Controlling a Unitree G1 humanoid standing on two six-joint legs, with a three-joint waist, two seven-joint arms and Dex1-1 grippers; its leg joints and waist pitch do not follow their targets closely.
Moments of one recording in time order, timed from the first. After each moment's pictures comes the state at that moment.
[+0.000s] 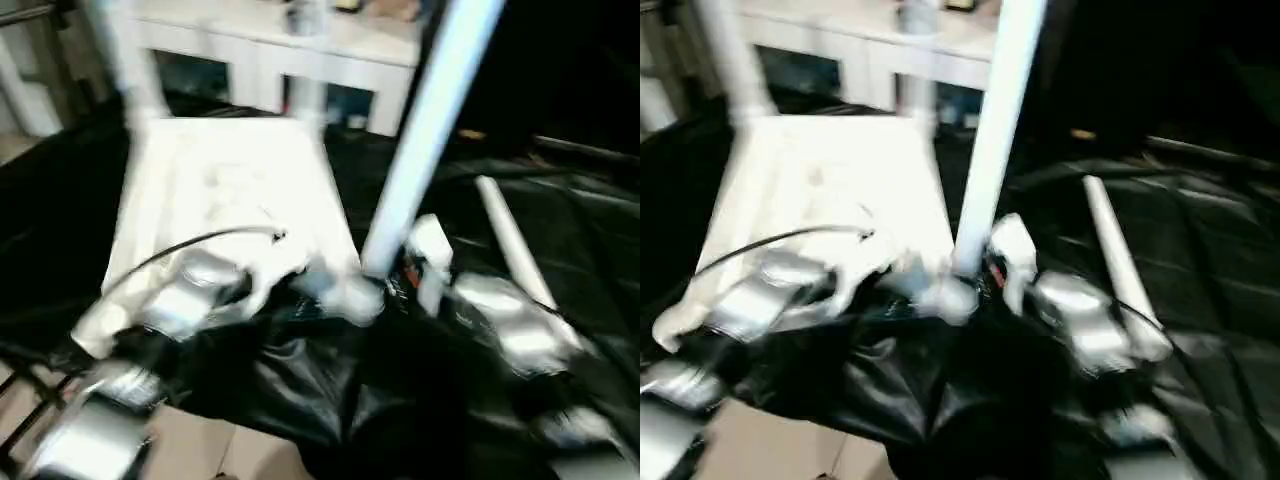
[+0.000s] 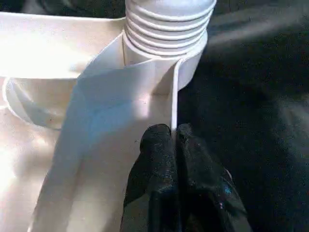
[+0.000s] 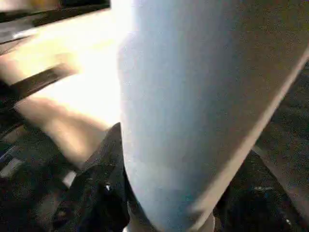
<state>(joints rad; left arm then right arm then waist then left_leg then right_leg) -0.70 0.23 -0.32 0.66 0.03 0.35 -0.89 -0.55 -0.17 0.07 0.66 0.15 0.03 0.59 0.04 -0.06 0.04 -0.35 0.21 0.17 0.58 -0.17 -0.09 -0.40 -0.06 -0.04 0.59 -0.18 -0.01</state>
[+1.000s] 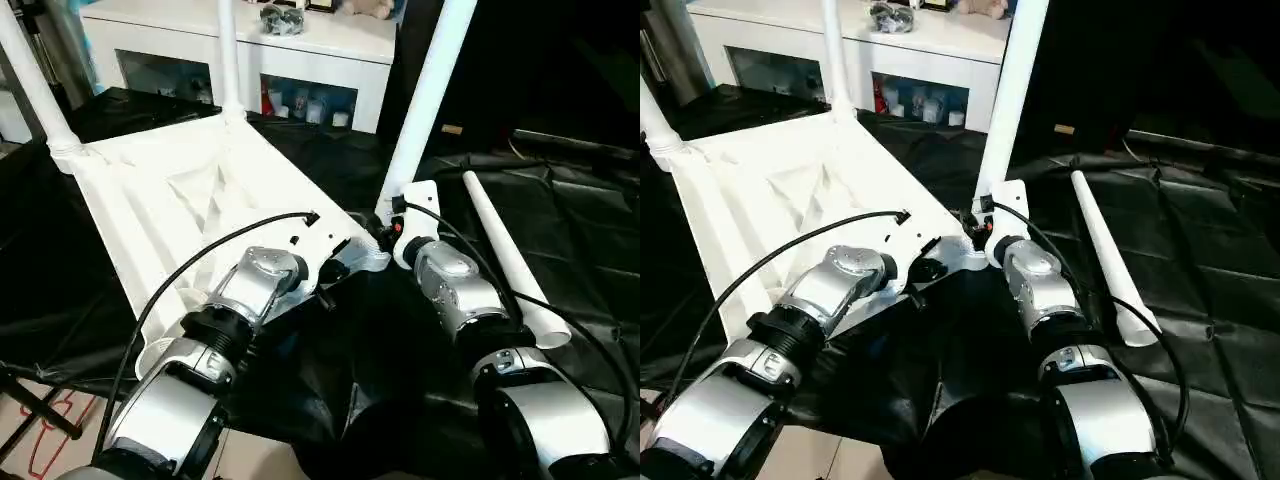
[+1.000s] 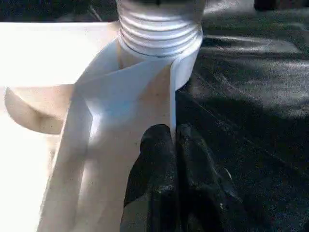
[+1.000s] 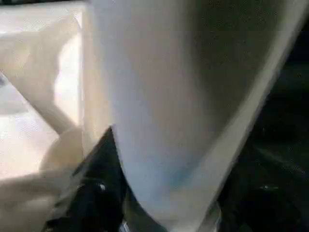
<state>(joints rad) -0.78 0.10 -0.28 0.78 0.07 0.37 -0.67 -0.76 -0.06 -0.05 0.99 0.12 0.03 0.32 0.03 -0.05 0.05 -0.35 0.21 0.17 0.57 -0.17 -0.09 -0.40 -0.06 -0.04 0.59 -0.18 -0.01</state>
